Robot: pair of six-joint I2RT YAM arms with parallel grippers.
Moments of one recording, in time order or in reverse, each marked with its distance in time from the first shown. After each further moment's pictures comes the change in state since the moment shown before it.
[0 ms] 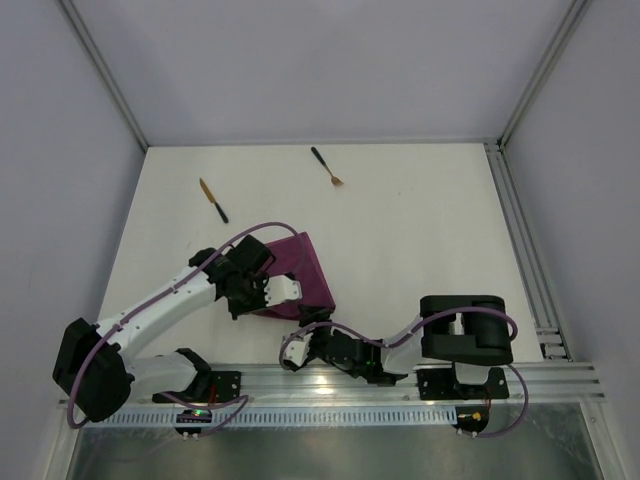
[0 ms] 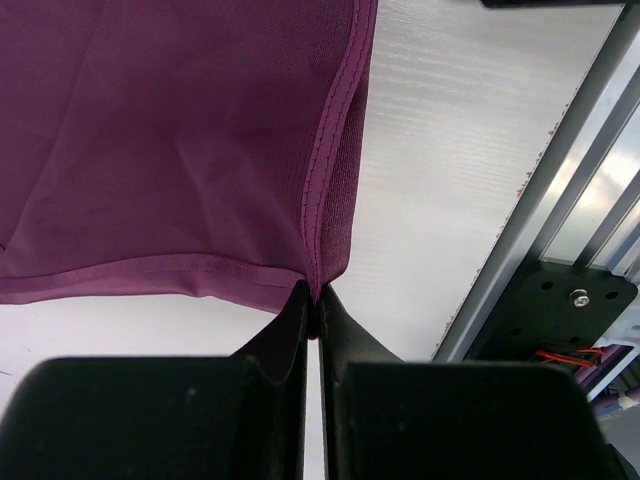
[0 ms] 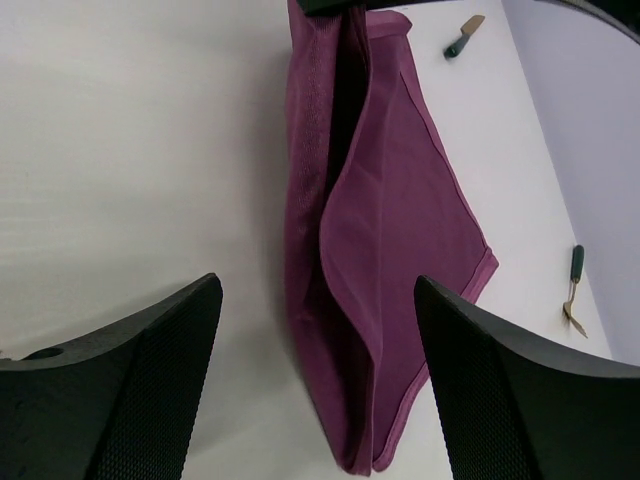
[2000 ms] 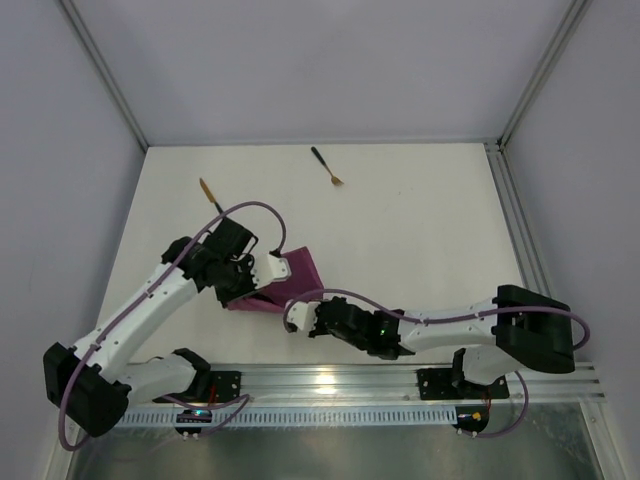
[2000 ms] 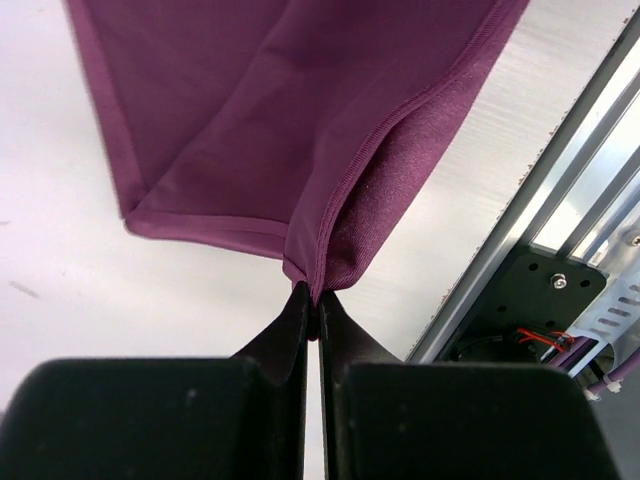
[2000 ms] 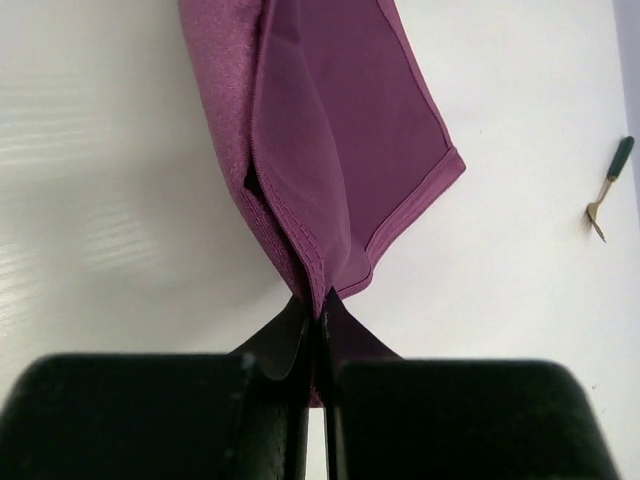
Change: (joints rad) left arm 0.095 -0.071 0.130 -0.125 0.013 -0.036; right arm -0.148 -0.286 0.158 -0.731 -0.046 0.159
